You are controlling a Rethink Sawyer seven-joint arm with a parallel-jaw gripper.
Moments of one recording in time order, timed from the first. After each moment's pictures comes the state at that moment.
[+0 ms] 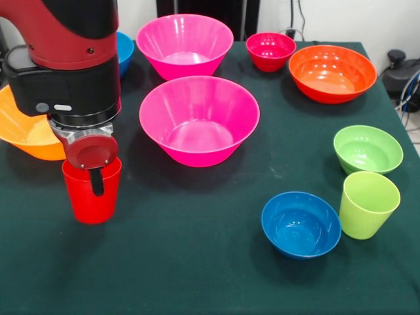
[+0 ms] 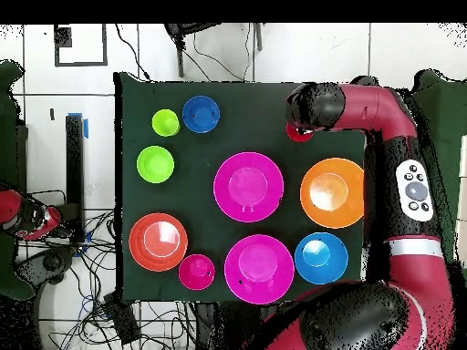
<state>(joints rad) -0.68 -0.36 0.63 1.01 -0.70 1.03 -0.23</state>
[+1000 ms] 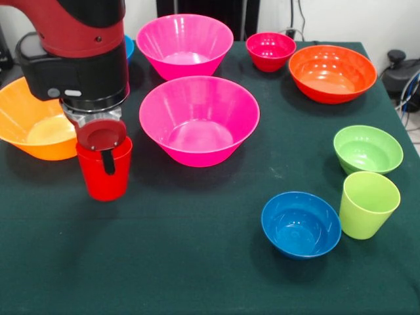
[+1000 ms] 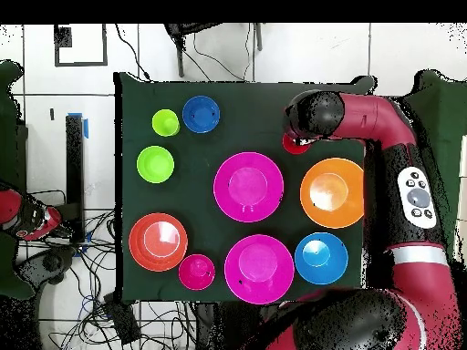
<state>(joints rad) -0.67 -0.40 0.55 1.09 -0.59 1.03 -0.21</state>
